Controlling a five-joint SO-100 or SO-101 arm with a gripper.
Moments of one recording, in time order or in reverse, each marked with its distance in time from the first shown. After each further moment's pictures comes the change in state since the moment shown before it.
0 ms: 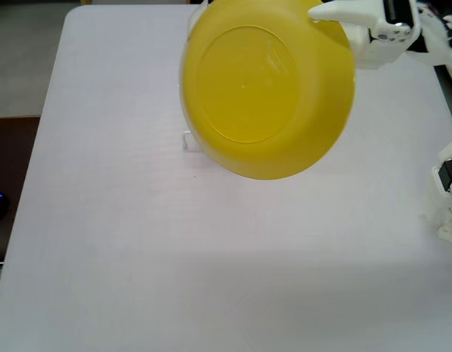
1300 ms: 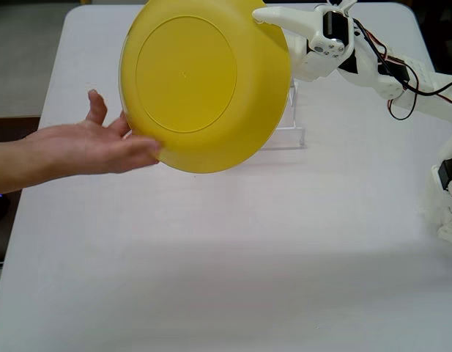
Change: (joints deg) arm 3.3 -14.1 3.6 -27.6 2.1
